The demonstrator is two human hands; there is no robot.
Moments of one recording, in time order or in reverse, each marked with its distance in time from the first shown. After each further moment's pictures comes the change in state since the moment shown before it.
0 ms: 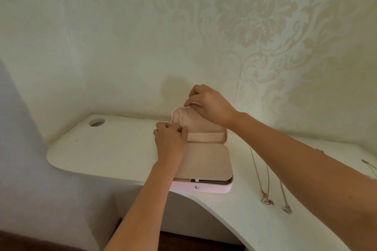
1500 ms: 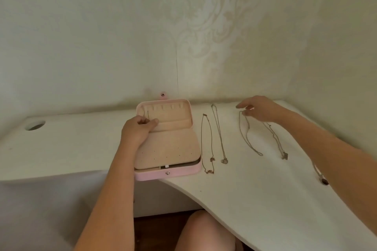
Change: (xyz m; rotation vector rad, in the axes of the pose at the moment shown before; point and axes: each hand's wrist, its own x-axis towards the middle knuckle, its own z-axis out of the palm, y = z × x) left_hand -0.024 0.024 0.018 -0.220 -0.315 -0.116; right_hand -0.237 0.096 -0.102 0.028 -0.337 0.894
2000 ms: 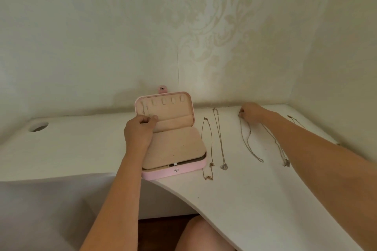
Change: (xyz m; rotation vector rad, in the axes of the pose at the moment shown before) left_hand -0.009 0.011 0.014 -0.108 0.207 0.081; right_hand 0.063 0.020 0.032 -0.048 -0.028 0.184
